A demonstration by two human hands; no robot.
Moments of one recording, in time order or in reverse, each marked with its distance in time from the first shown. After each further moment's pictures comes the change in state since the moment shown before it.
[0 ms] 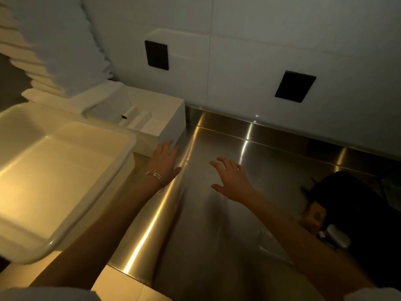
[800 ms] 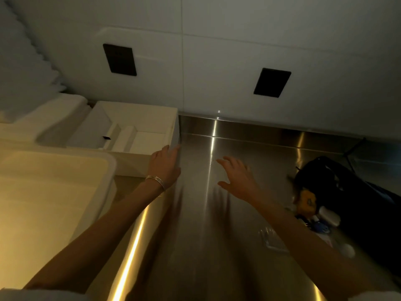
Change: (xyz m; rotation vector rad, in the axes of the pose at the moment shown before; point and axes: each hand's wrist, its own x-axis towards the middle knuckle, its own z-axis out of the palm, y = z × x) left_hand 0.056 0.001 0.006 -0.093 -0.045 0.162; right_hand 0.011 0.014 -0.005 0.023 0.053 0.308
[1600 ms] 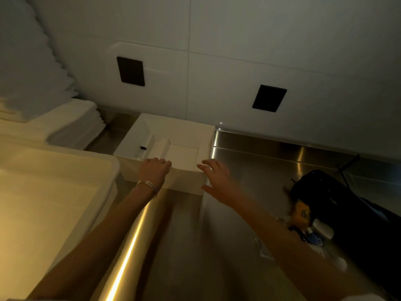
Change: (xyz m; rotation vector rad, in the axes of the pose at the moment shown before) left_hand -0.017 -0.017 -0.012 0.212 0.044 0.083; right_hand 0.005 -0.042 -0.009 0.040 0.078 -0.264
